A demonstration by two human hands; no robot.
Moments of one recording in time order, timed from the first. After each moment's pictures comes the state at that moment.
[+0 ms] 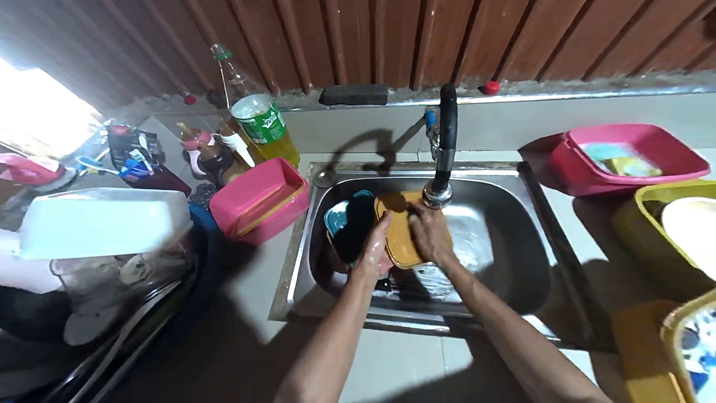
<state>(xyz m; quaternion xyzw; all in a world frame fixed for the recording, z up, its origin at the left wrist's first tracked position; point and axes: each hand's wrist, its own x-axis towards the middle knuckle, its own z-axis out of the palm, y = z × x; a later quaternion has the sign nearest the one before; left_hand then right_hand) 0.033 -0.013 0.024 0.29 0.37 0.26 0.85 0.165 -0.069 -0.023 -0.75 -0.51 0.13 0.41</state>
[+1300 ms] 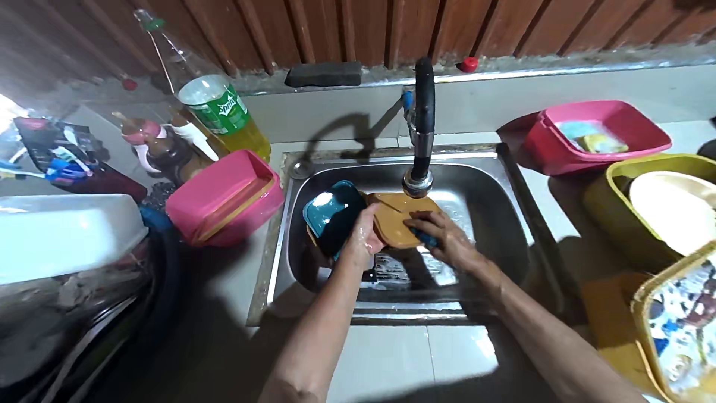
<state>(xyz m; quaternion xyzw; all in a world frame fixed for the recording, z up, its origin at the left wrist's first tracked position) 0.060 0.005 0.005 0.24 0.42 0.22 0.85 0.221 -0.132 -0.021 -0.65 -0.68 0.14 0.32</state>
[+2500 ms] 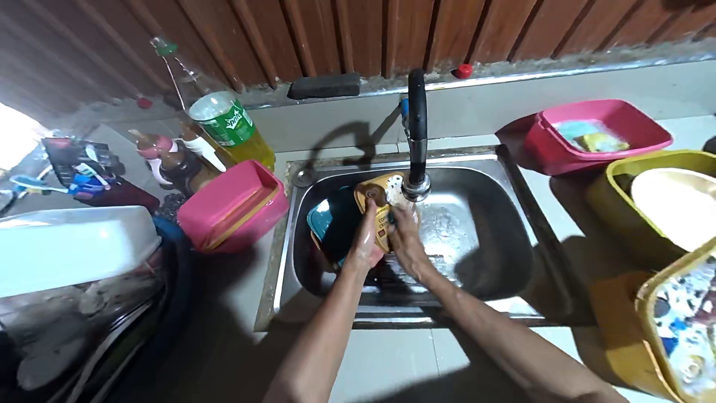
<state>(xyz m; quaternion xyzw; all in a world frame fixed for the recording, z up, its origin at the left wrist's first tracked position) 0.045 -0.011 0.021 0.36 0.37 0.25 0.82 0.139 -0.082 -0.037 -0.70 -0.48 0.22 0.49</state>
